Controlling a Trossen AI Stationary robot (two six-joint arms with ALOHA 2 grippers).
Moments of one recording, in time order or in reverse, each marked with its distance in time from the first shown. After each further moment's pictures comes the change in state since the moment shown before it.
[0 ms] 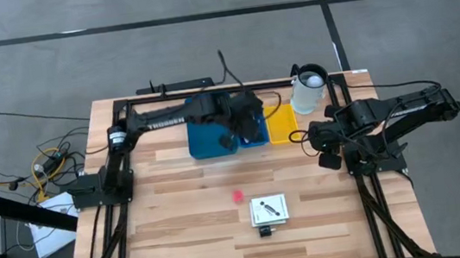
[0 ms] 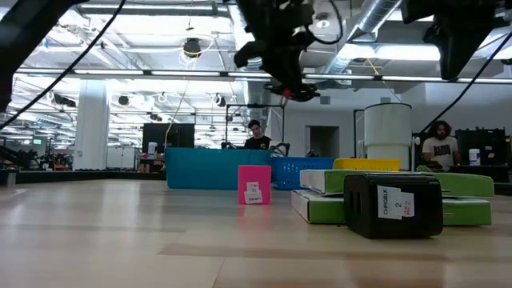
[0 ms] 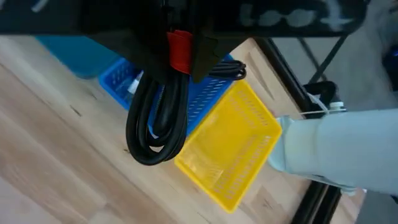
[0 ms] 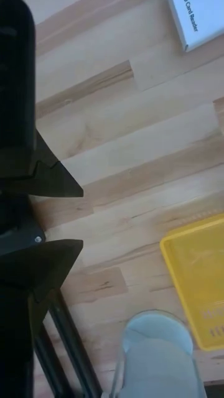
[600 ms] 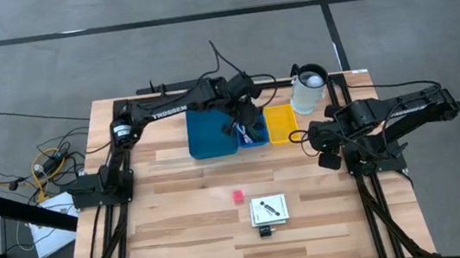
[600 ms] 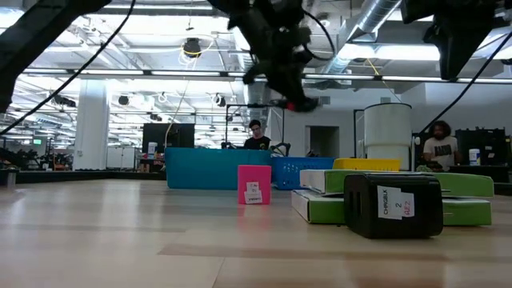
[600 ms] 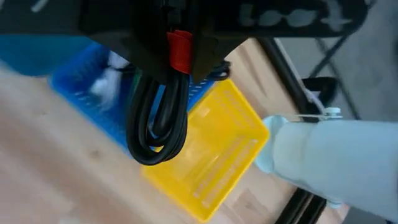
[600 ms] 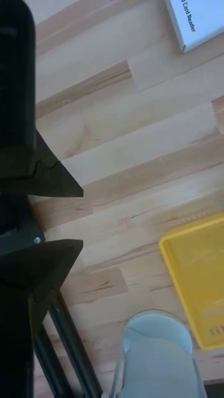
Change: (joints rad) left arm 0.117 0.054 0.000 0.092 0.137 0.060; right arm 0.000 0.000 0.000 0.003 0.003 0.007
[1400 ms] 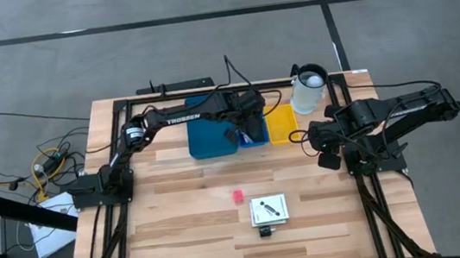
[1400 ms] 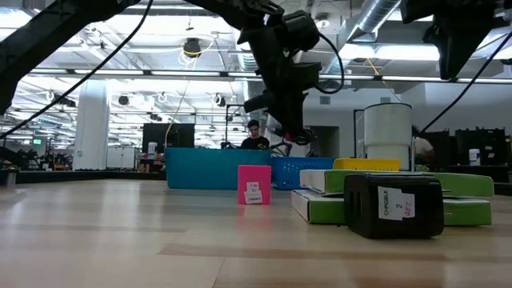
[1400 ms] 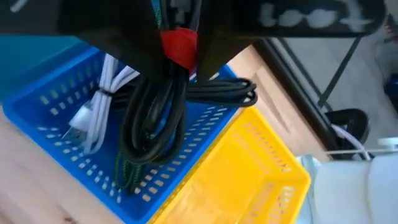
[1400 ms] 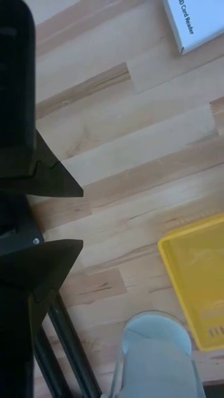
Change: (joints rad) left arm -0.045 0.103 -0.001 -0.001 -0.244 -0.002; right arm 0.000 0.000 0.000 0.005 -0.002 0.000
